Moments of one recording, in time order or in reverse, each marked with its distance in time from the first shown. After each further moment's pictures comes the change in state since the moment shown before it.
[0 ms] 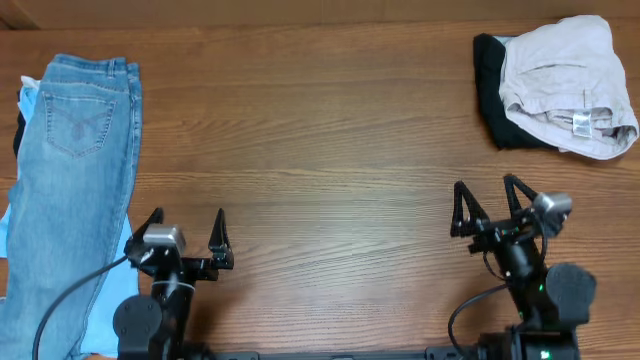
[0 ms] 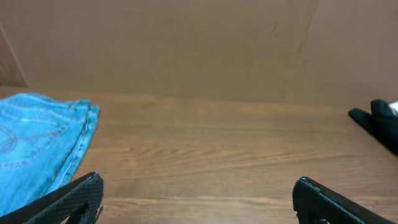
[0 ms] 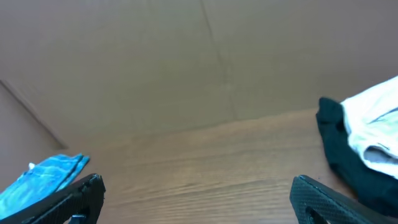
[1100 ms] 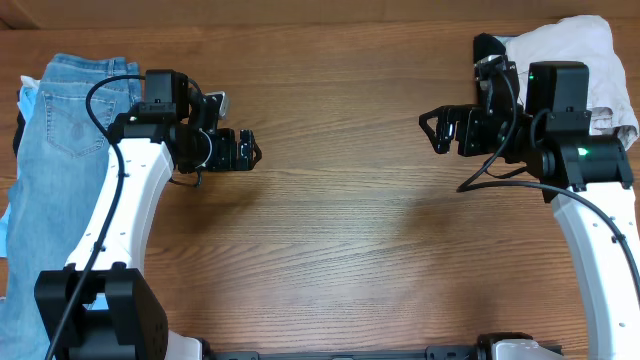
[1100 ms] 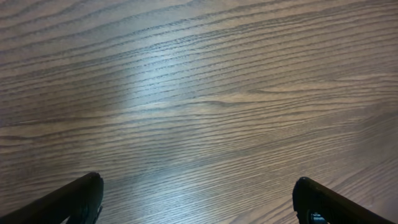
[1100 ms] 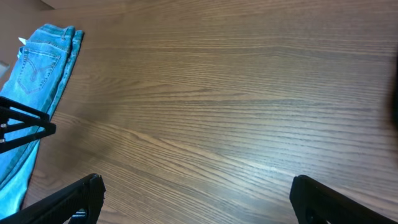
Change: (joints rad) left arm 0.001 1.545 1.032 -0.615 0.294 0.093; right arm 0.068 1.020 1.039 -0.848 -0.158 -0.280
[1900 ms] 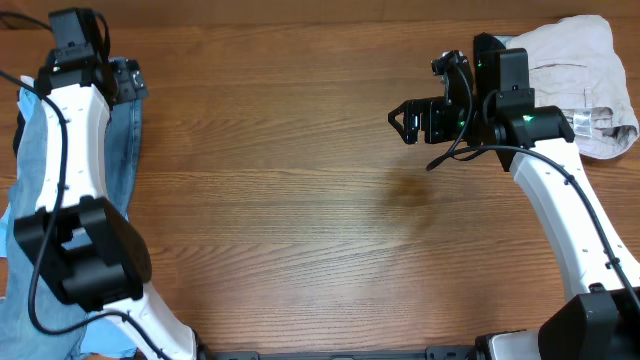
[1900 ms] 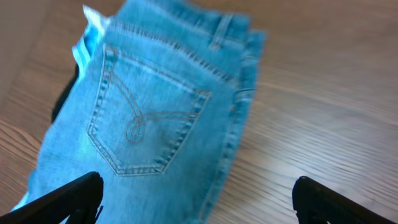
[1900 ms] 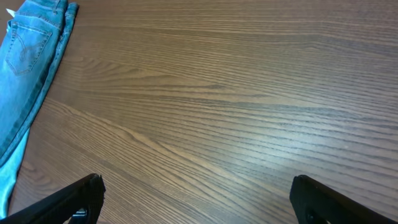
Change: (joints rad) left arm 0.262 0.336 0.465 0.147 -0.634 -0.026; right arm 0.085 0.210 0.003 0.136 -0.006 -0.002
